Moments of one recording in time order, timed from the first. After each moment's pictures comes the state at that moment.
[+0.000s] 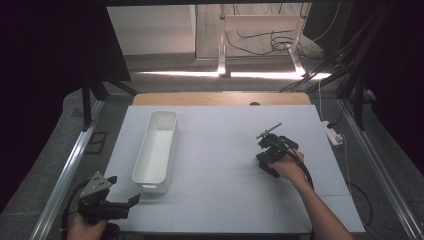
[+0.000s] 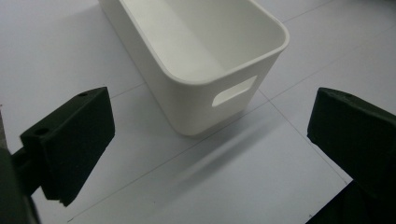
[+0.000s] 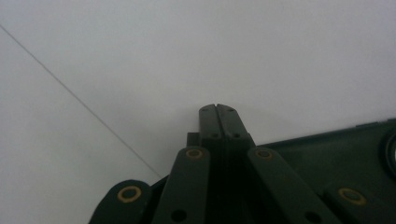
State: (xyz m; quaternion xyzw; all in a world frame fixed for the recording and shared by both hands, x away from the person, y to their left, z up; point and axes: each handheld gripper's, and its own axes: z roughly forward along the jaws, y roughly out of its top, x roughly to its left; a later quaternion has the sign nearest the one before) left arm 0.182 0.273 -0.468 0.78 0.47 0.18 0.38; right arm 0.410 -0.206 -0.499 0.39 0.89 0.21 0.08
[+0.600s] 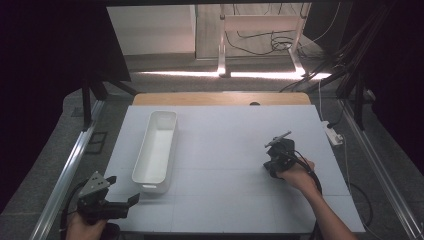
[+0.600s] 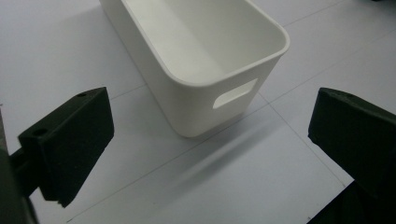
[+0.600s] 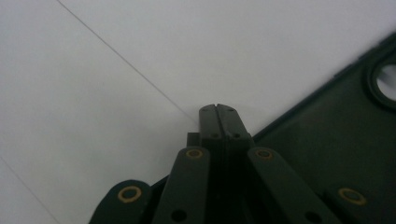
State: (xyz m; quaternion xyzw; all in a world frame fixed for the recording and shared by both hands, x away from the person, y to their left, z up) left arm 0.182 0.275 -0.467 0.77 0.47 0.18 0.39; right arm 0.381 -0.232 -0.499 0.39 0.90 0.20 0.07
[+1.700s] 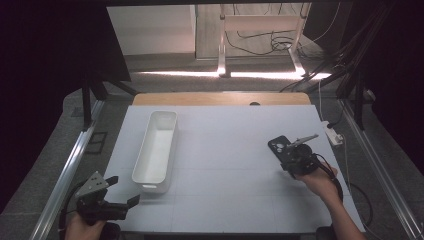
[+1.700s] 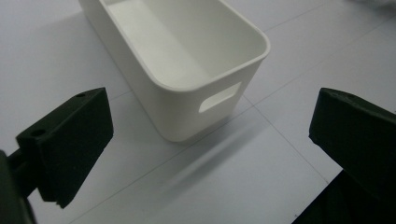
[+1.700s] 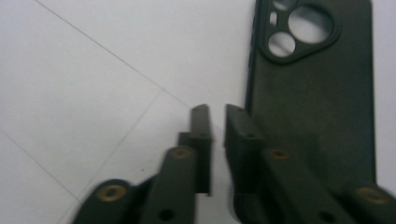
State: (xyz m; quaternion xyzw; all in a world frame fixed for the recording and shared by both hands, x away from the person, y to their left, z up) left arm 0.182 0.277 -0.467 0.78 0.45 0.16 0.41; right arm 0.363 -0.282 -0.477 0.42 0.87 0.24 0.11
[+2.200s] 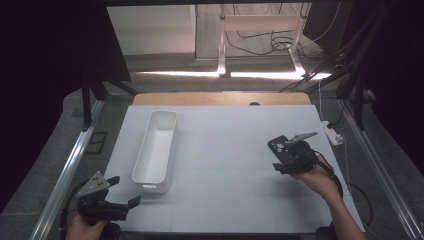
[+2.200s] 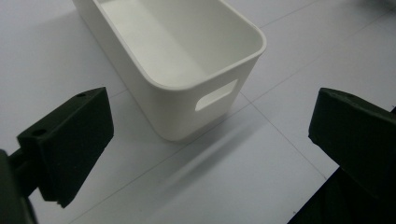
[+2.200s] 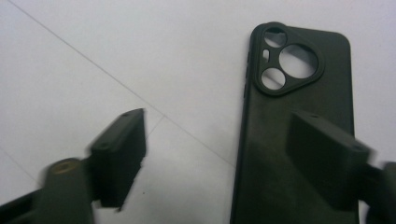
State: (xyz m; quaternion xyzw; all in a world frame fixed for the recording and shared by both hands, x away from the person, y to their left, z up) left arm 0.183 0.276 -0.467 0.78 0.44 0.15 0.41; right arm 0.364 -0.273 -0.468 0.41 0.87 0.25 0.14
